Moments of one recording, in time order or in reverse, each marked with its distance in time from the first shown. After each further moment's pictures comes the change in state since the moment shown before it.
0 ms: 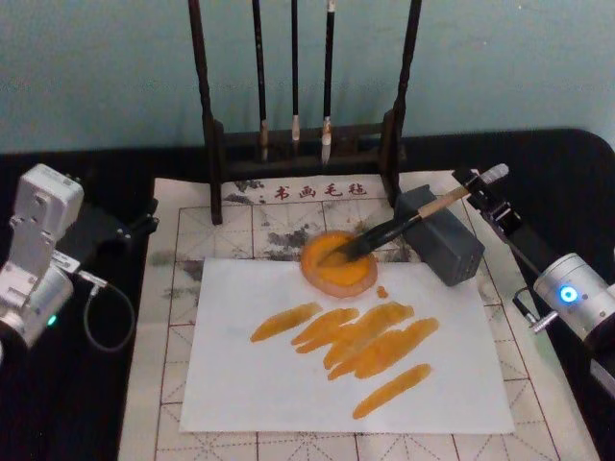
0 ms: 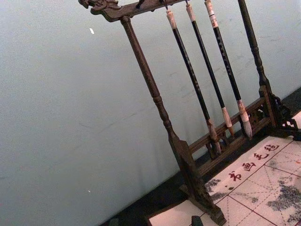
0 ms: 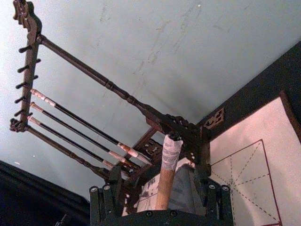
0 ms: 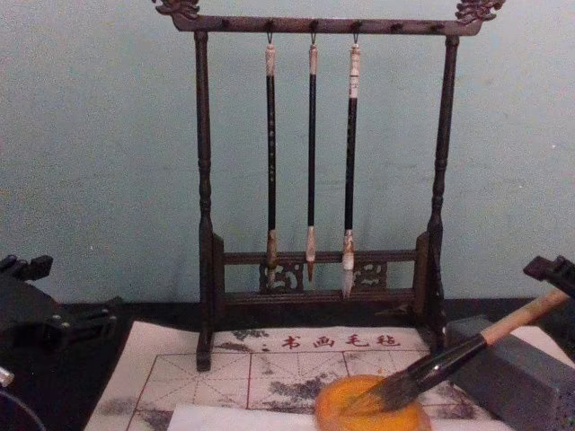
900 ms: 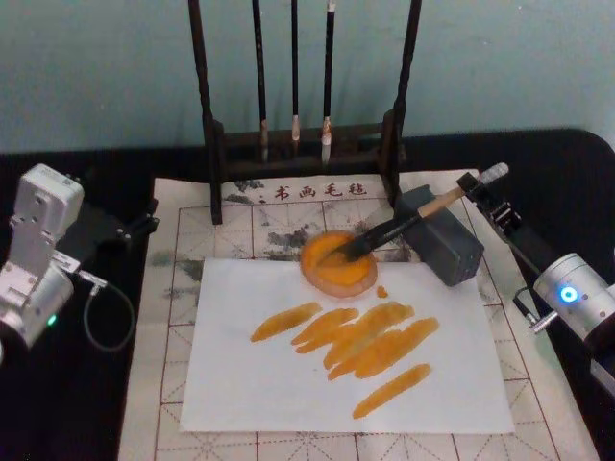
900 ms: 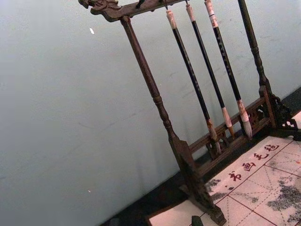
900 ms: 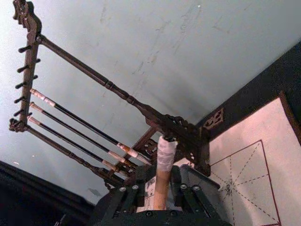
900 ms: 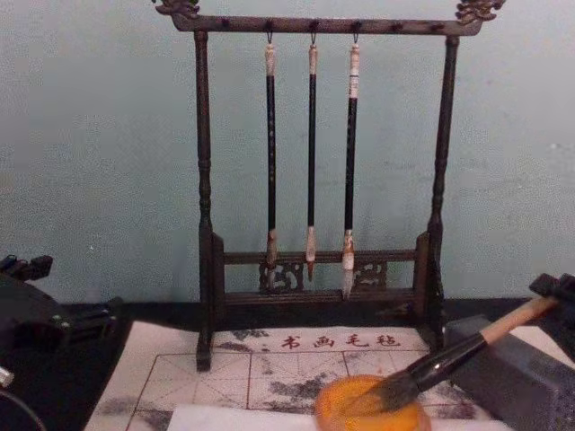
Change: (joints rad) left arm 0.000 0.000 0.000 0.000 0.000 0.000 0.000; right arm -0.001 0.000 0.001 -0.001 -0.003 -0.001 -0.001
